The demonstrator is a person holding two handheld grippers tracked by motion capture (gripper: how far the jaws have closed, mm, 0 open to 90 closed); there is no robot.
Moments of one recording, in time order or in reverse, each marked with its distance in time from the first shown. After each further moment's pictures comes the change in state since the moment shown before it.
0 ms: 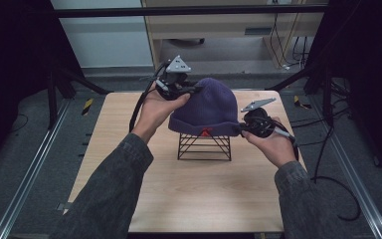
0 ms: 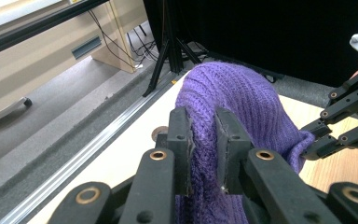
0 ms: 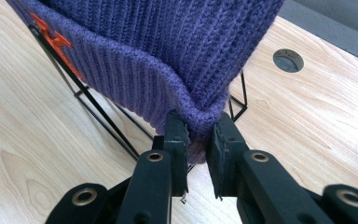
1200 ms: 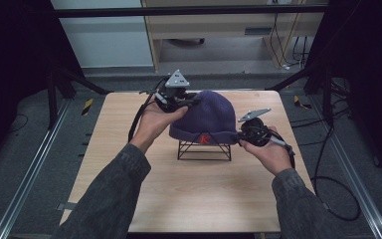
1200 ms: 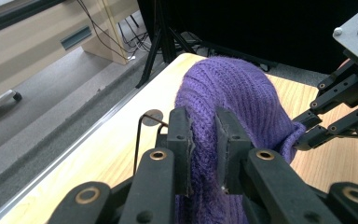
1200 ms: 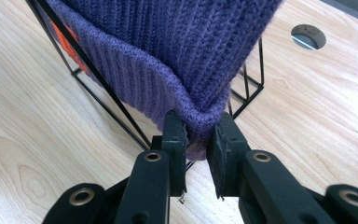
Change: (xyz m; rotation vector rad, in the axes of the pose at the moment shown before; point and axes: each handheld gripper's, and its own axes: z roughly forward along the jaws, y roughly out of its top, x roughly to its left) left arm -0.016 -0.029 0.006 0.012 -0.034 0.015; right arm 0.006 -0.024 0.021 0.032 0.014 0.003
